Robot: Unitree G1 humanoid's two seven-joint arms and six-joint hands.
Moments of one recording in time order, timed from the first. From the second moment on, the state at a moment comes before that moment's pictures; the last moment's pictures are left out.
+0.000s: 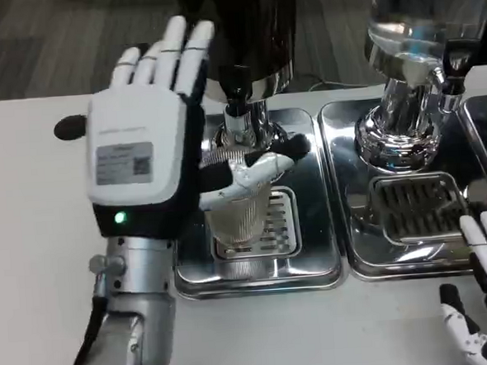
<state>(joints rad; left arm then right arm) -0.14 0.29 -0.38 -0.15 1.03 0.16 0.46 0.41 -0.51 0.18 0.02 -0.96 -0.13 -0.65</state>
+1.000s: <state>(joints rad) -0.09 0.28 -0.39 -0.19 1.11 0.15 0.42 0.46 -0.50 0.17 0.03 -0.95 -0.15 -0.69</state>
